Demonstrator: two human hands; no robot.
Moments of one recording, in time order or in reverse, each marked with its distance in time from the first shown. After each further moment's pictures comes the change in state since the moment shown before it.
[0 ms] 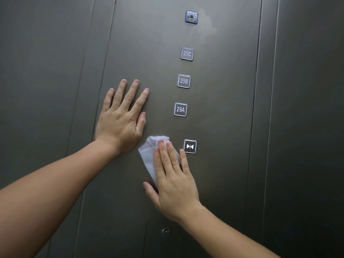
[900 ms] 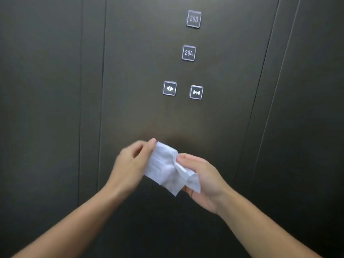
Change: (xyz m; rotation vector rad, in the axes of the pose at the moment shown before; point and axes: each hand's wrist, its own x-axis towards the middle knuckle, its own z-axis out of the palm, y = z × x) left_hand -0.176 0.085 -0.108 -1.143 -0.607 -0.897; right_hand -0.096 -0.020 -0.085 1.807 -0.562 1.005
